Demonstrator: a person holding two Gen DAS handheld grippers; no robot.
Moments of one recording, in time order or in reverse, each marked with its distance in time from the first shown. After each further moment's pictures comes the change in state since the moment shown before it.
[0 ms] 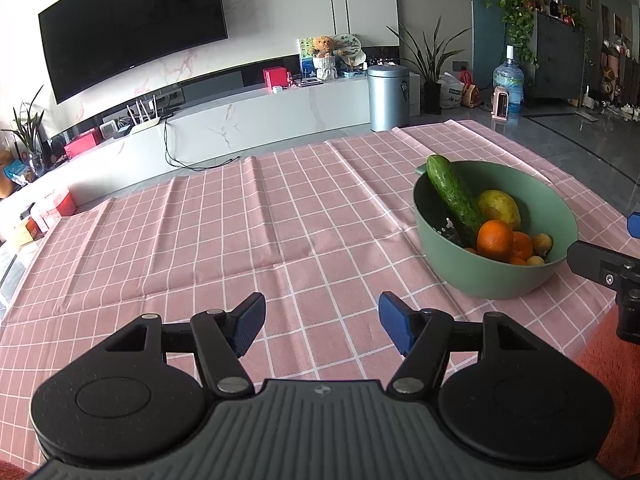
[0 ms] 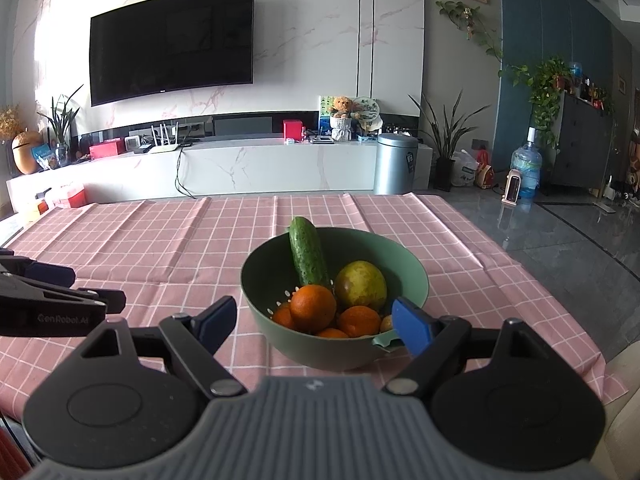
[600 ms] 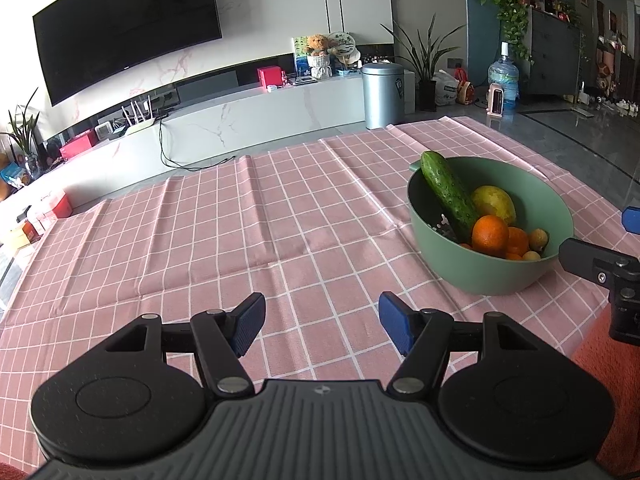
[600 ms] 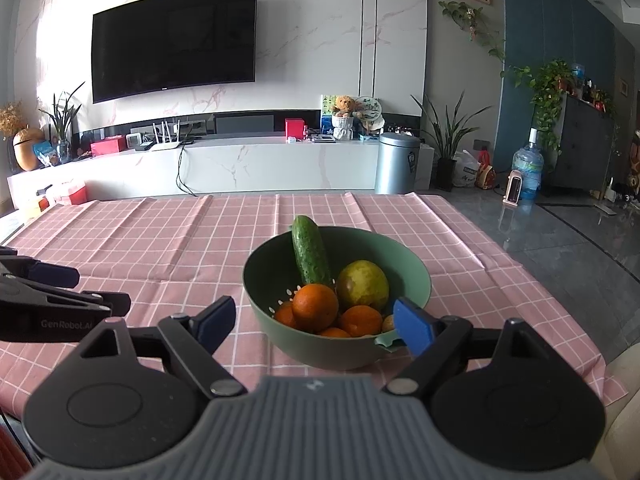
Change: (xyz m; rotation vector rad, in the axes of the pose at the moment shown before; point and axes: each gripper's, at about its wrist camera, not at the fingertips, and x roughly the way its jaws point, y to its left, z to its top) left arm 0.000 -0.001 0.000 0.006 0.003 -0.009; right arm 0.003 0.001 0.000 -0.011 0.005 0.003
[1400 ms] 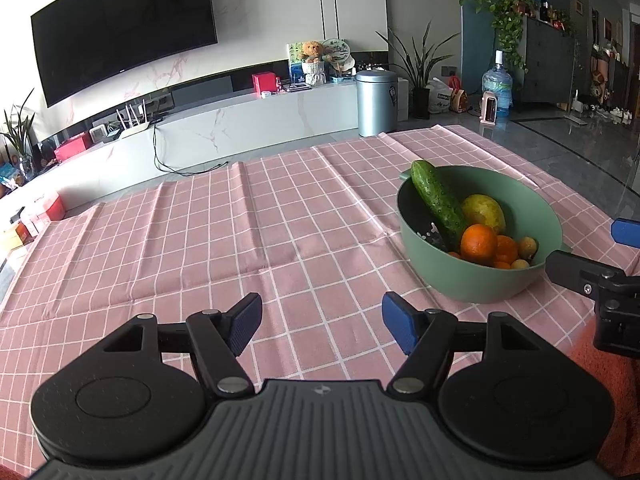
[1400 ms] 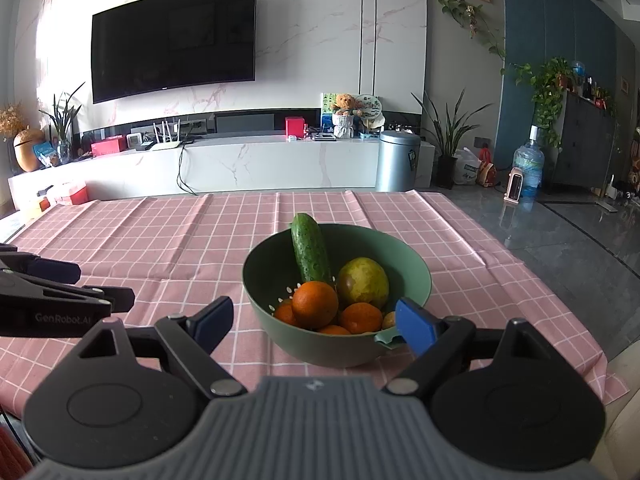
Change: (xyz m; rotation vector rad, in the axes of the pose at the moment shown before) left arm -0.002 -0.002 0.000 -0.005 -0.021 -0.027; right arm 0.002 -0.001 -0.002 0.007 0.003 0.004
